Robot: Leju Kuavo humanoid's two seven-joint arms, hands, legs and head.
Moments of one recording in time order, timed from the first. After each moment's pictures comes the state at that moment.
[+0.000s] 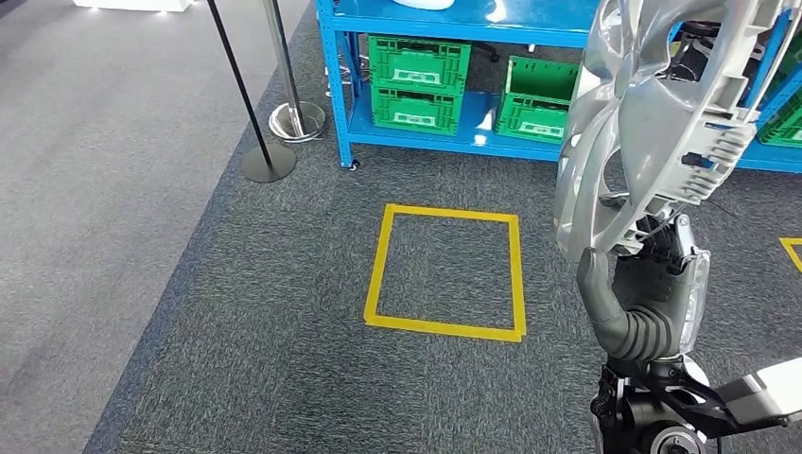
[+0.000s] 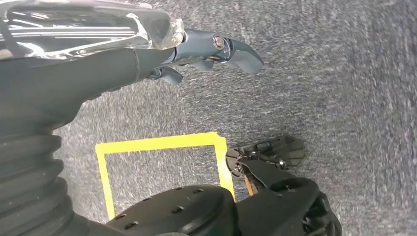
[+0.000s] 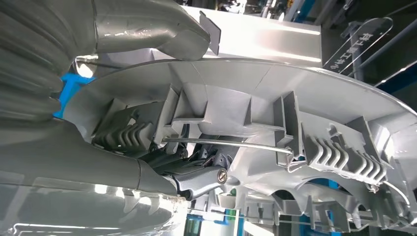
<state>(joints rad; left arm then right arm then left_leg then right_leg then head) -0.07 -0.14 0.25 -0.19 -0.64 0.16 -0.09 0.06 0.06 0.01 -1.96 -0.01 0.15 -0.61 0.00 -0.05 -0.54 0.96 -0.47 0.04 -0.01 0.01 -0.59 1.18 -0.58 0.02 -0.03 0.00</state>
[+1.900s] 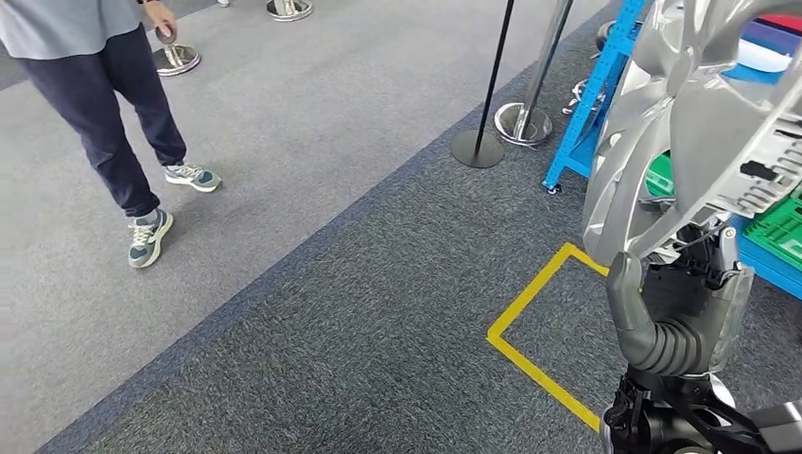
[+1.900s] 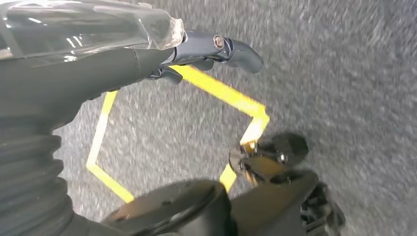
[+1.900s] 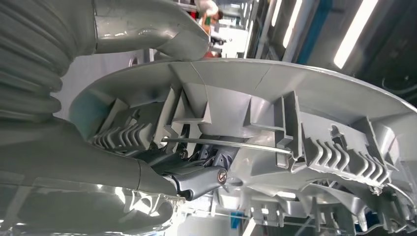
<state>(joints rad) -0.08 -0.14 0.27 -0.19 -0.67 0.15 -0.08 0.11 0.13 -0.05 -2.04 0.03 0.15 -0.61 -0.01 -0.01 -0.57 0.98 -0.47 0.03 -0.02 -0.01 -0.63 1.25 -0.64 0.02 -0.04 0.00</state>
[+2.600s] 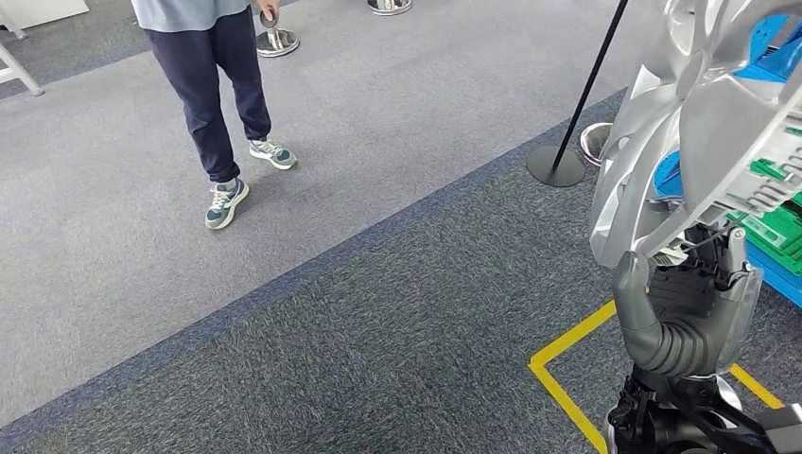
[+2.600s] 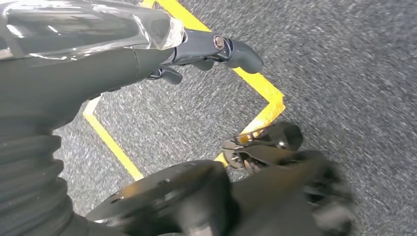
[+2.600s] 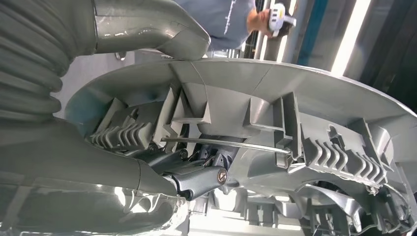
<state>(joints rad) -0.08 -0.15 0.28 -0.19 -0.67 0.15 -0.08 0.12 0.14 -0.07 -2.07 0.04 0.14 -0.62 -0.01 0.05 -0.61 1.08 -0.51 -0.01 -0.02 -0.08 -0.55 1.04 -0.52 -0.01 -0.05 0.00</state>
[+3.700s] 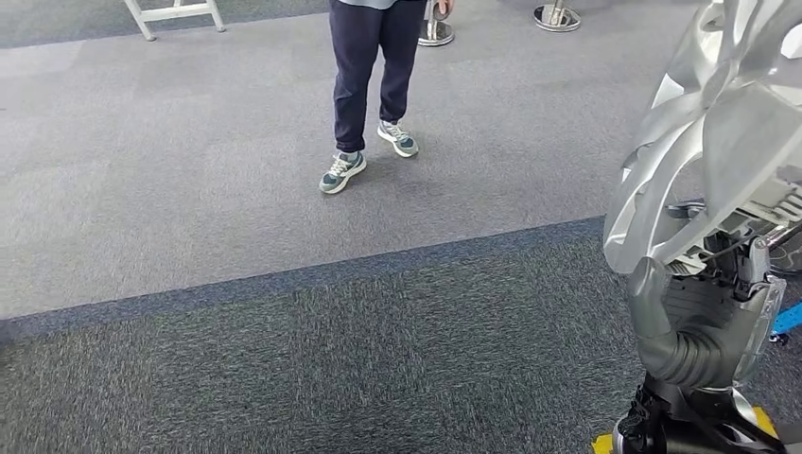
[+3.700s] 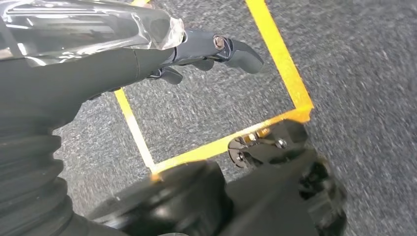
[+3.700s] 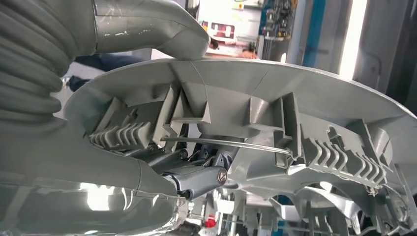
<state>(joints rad) -0.07 -0.14 0.29 -0.19 -0.67 0.14 -0.08 0.15 0.15 -0.10 -2.10 0.05 0.14 -0.61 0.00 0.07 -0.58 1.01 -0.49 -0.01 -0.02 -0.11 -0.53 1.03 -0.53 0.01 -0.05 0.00</state>
